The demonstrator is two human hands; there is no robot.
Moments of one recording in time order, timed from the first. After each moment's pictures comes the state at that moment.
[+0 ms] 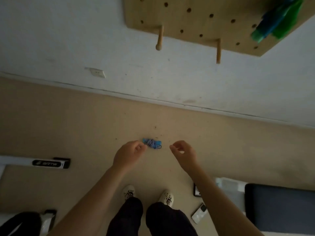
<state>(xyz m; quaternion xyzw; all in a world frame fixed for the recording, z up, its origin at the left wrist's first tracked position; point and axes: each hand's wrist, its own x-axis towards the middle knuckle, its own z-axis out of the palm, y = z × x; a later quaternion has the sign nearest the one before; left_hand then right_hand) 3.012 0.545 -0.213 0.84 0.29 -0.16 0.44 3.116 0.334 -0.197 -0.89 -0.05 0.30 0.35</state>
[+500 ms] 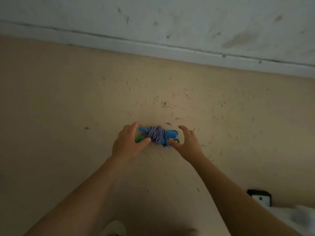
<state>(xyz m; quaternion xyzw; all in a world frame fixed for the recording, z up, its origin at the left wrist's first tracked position) 3.076 0.536 -0.780 0.87 0.29 -0.20 0.34 3.177 0.324 -0.778 -0.90 -0.06 0.36 0.25</state>
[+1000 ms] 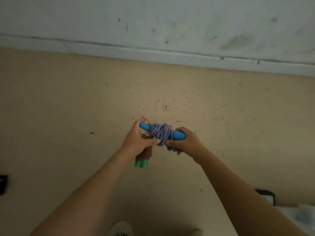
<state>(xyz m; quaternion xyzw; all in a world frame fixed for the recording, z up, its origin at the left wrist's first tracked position) 3.100 0.530 -0.736 0.72 0.36 -0.18 0.57 3.193 0.335 -0.740 -0.79 -0.01 0.44 0.43</state>
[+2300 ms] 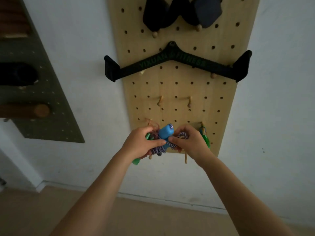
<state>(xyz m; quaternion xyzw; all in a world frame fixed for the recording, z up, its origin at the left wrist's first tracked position) 3.119 0.470 0.261 0.90 0.11 0.19 0.38 3.212 0.288 0.252 -0.71 -0.28 0.11 0.63</state>
